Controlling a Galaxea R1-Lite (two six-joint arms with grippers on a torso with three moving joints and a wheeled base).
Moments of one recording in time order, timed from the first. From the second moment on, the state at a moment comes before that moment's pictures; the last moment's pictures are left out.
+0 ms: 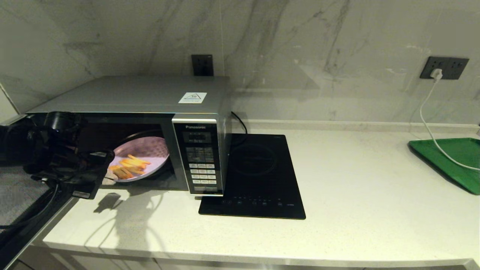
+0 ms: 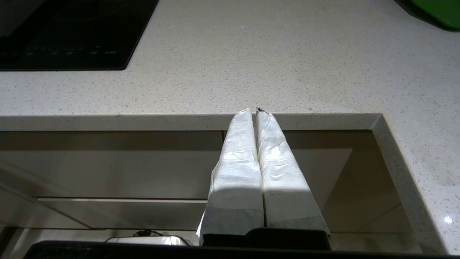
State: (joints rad) left arm 0.12 1.86 -1.23 0.27 -0.07 -1.29; right arm 0.00 0.00 -0.11 0.26 -0.04 0.09
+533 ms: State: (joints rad) left arm 0.11 1.93 -1.35 0.27 -0.07 -1.28; right arm 0.00 0.00 -0.11 0.26 -0.04 0.09
